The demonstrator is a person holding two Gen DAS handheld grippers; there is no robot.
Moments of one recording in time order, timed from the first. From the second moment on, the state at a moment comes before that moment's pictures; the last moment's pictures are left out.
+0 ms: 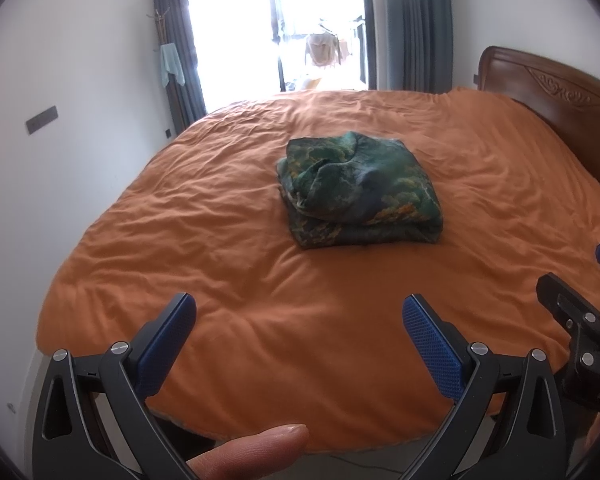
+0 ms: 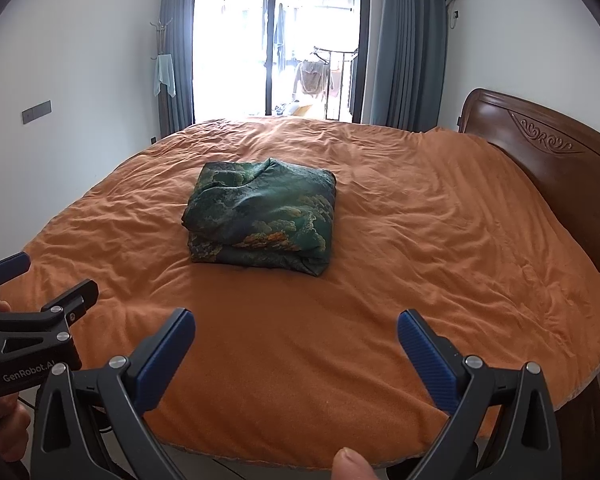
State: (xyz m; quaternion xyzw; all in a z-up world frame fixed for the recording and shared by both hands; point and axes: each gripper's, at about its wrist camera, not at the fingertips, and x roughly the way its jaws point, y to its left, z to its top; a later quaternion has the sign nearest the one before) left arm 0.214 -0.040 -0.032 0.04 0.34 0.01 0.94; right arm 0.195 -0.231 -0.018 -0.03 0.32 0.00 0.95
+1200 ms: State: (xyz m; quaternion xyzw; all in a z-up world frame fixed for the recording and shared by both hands) left arm 0.215 -0.042 -0.027 0.03 0.32 0.02 0.95; right arm 0.201 -0.227 -0.020 -0.04 0.33 0.00 0.94
